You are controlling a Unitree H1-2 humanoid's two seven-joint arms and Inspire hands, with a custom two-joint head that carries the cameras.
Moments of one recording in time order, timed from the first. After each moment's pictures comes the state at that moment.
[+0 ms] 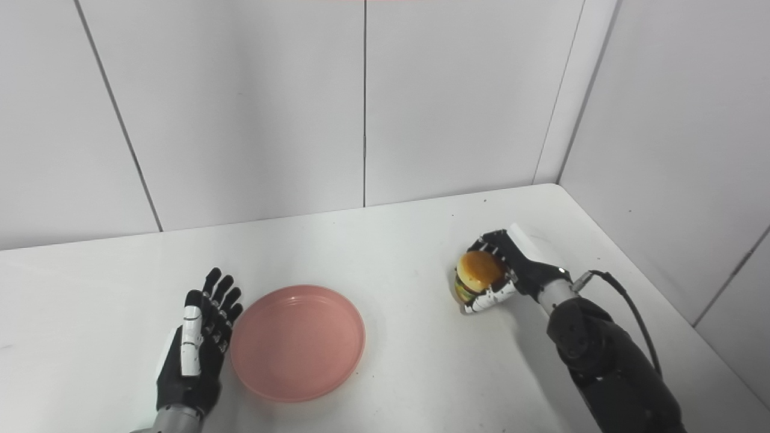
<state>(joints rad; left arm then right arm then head) -0.27 -0.12 -0.09 0.23 -0.14 -0.06 -0.10 -0.31 -0.62 0.01 0.06 -0.49 0.12 0.12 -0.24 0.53</state>
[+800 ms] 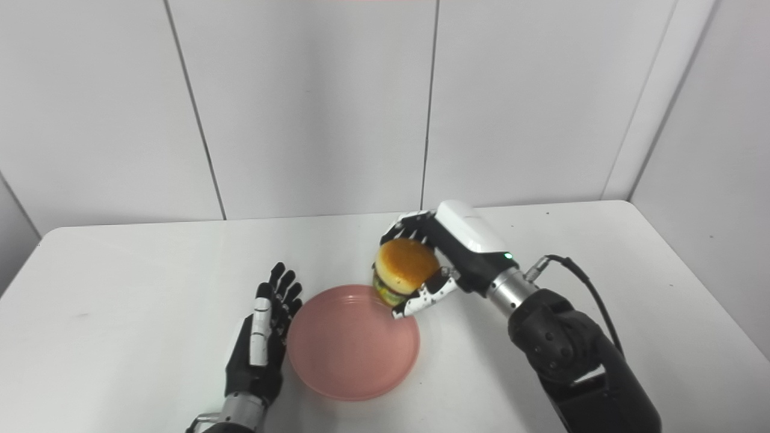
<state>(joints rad) -0.25 -0.18 -0.13 0.24 -0.06 -0.08 -0.01 -0.46 -0.45 0.21 -0.21 -0.44 0.07 0.35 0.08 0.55</state>
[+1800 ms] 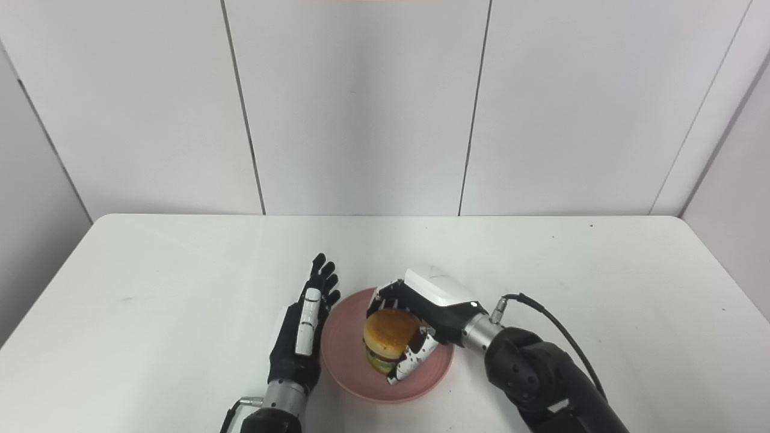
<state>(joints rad) -0.29 -0.19 -0.17 0.31 -0.01 -0.14 0.07 -0.49 -0.39 0.36 0.06 -0.54 -0.05 0.40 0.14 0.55</state>
